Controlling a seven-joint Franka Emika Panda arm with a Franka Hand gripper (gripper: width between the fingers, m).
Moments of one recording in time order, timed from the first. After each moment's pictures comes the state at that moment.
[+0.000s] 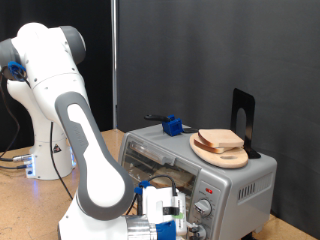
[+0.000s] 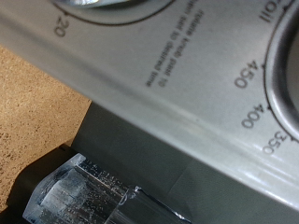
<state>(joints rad) -0.44 0.86 0.33 -1.71 1.51 1.97 -0.74</state>
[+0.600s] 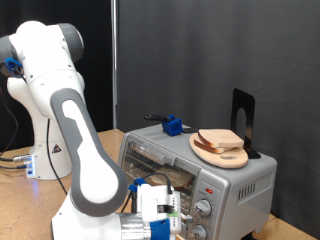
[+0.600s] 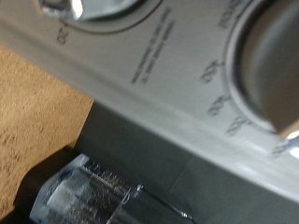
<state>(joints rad) -0.47 0.81 0.32 -1.75 1.48 1.95 -0.69</state>
